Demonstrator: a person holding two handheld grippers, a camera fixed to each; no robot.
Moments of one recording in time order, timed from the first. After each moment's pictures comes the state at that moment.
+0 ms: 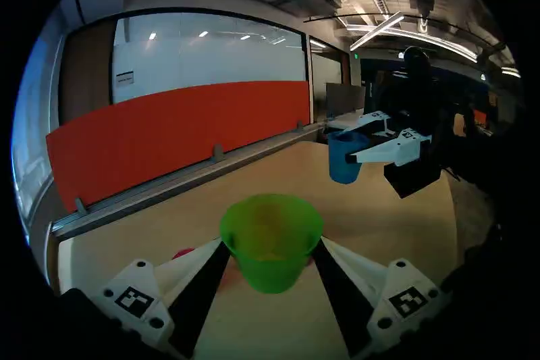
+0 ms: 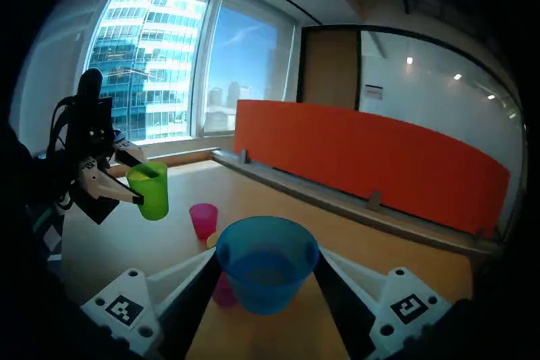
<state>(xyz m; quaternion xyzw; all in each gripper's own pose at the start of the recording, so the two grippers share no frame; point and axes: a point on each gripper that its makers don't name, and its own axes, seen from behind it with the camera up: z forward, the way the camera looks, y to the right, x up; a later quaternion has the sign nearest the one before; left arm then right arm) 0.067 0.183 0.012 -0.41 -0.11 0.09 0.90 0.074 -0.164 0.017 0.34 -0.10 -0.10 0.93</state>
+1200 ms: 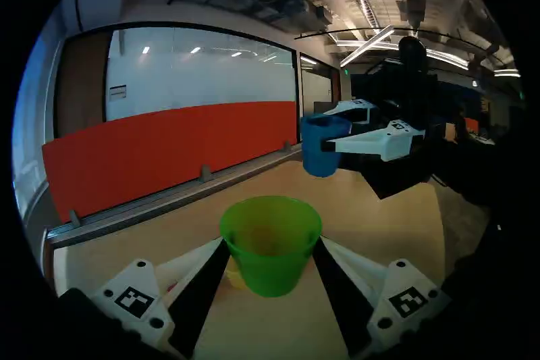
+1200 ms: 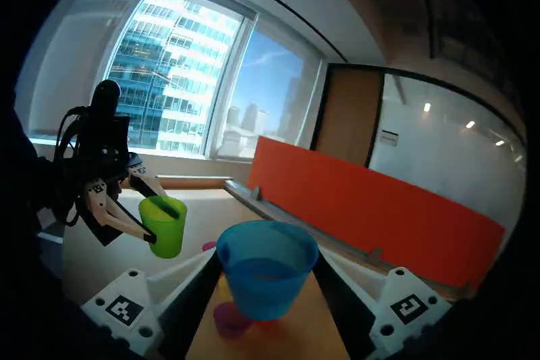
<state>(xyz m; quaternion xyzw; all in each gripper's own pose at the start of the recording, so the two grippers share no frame) 0.097 0.200 -0.014 -0.44 -0.07 0.07 0.89 0.157 -0.221 -0.004 0.38 -0.01 -0.15 0.91</state>
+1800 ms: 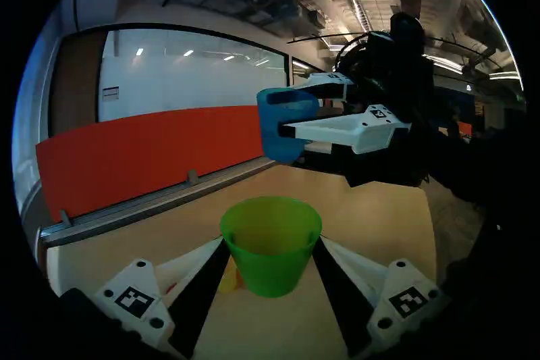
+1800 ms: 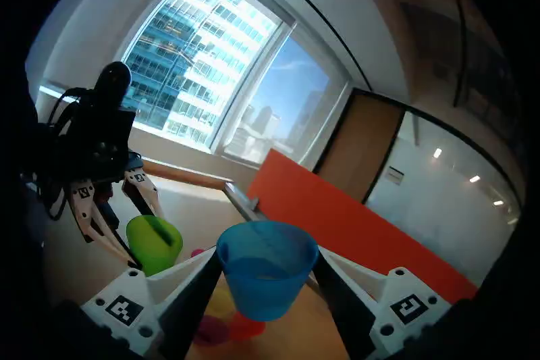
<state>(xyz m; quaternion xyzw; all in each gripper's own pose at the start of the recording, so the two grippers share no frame) 0.099 0.225 -0.031 -0.46 -0.06 0.06 0.88 0.191 -0.252 0.001 0.38 0.05 -0.26 0.88</state>
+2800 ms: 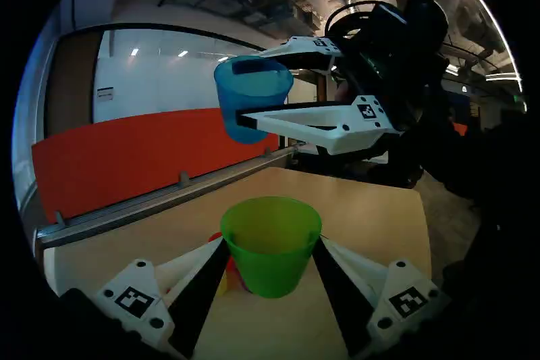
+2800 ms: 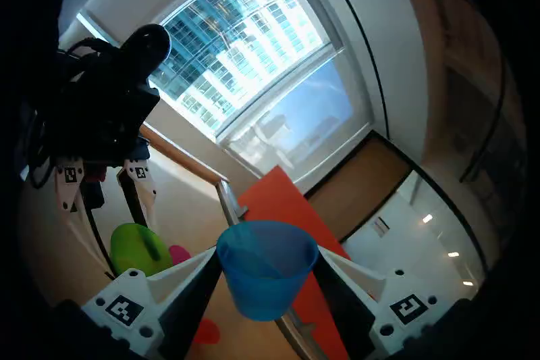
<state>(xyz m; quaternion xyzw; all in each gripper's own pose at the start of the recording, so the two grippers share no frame) 0.102 0.239 -0.040 -0.47 -0.06 0.05 0.88 0.219 -0.289 0.005 0.36 0.12 -0.40 0.83</state>
